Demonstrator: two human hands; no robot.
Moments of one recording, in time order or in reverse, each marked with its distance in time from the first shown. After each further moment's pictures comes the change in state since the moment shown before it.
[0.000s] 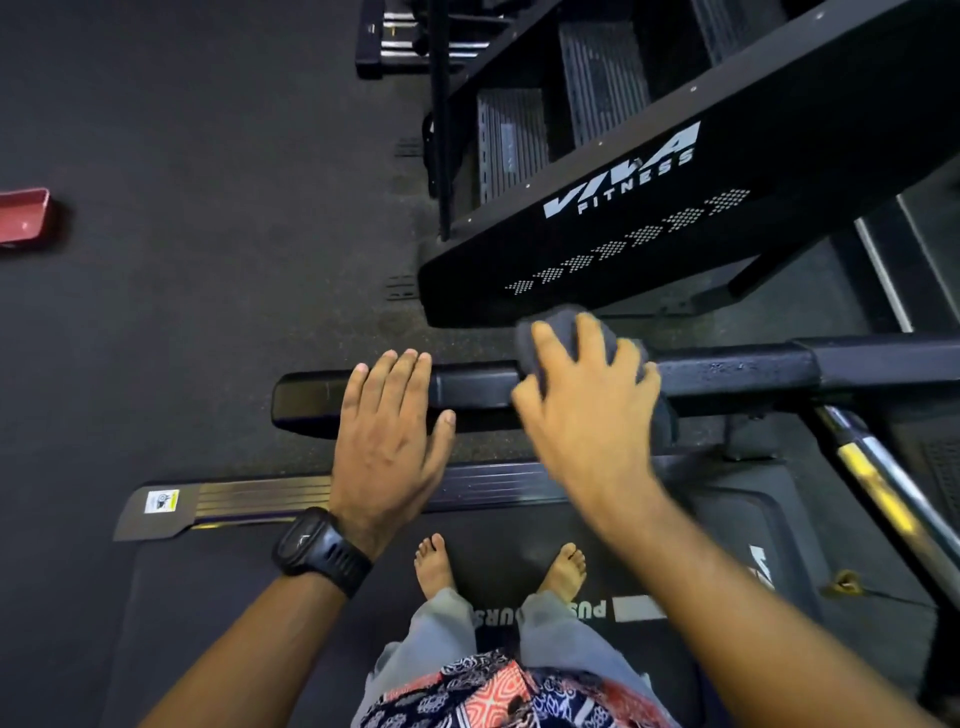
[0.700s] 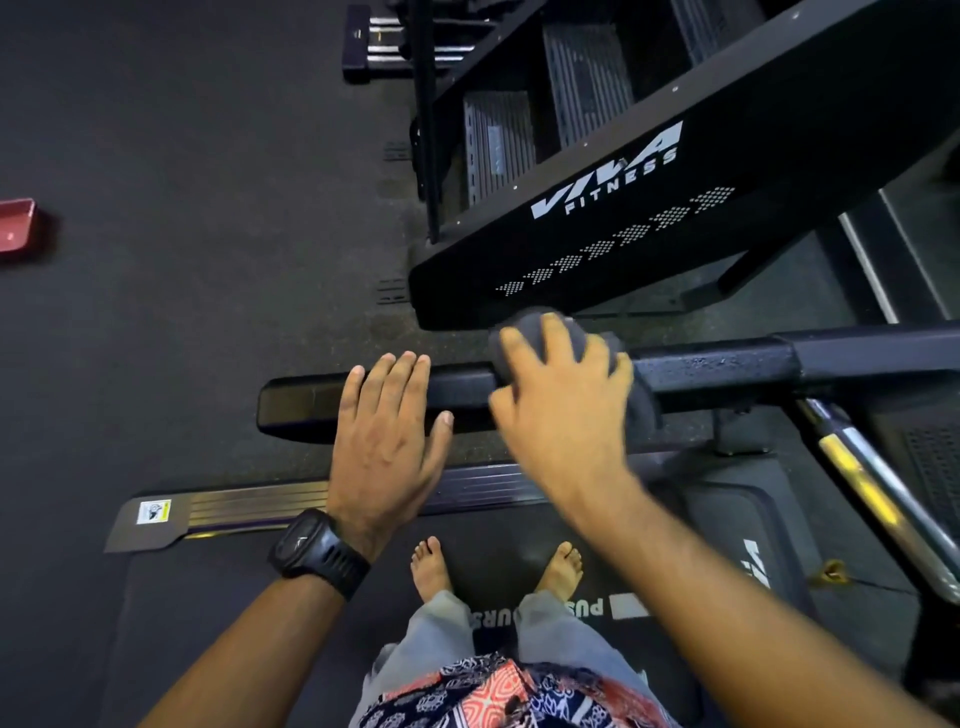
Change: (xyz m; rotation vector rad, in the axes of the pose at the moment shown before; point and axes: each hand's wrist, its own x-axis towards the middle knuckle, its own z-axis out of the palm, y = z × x) left_hand 0.002 0.009 0.002 0.003 -0.008 0.023; right_hand -0.002 -0.006 -0.003 -0.039 -0.035 -0.083
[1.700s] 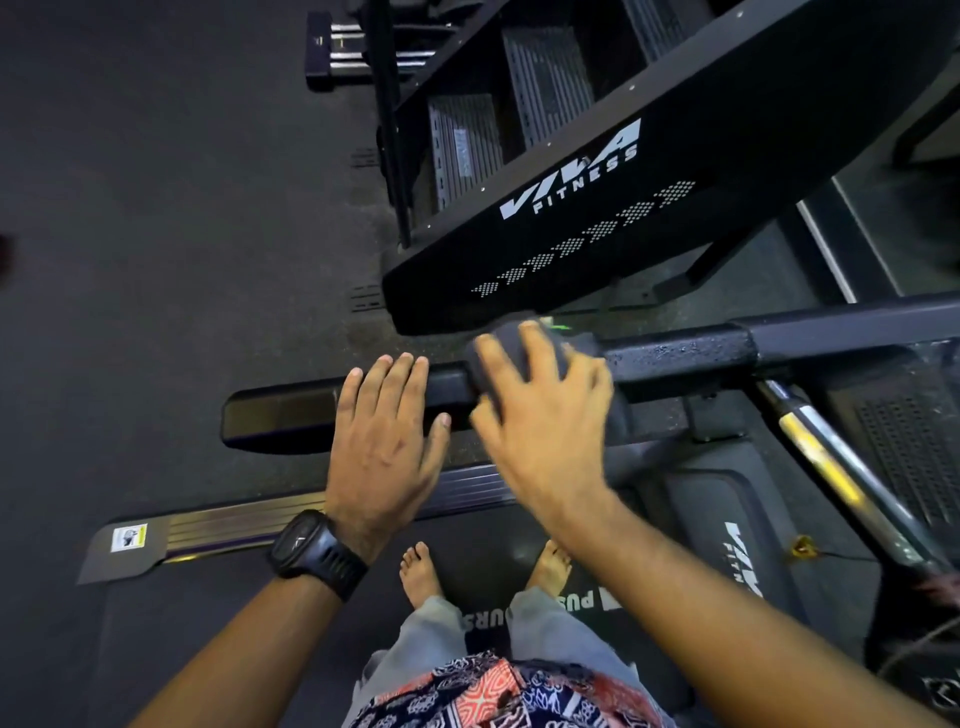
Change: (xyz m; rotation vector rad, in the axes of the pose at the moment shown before) left_hand 0.005 0.019 0.006 -0.002 -0.002 0.069; right_hand -0.020 0.013 0.015 0.075 0.132 -0.017
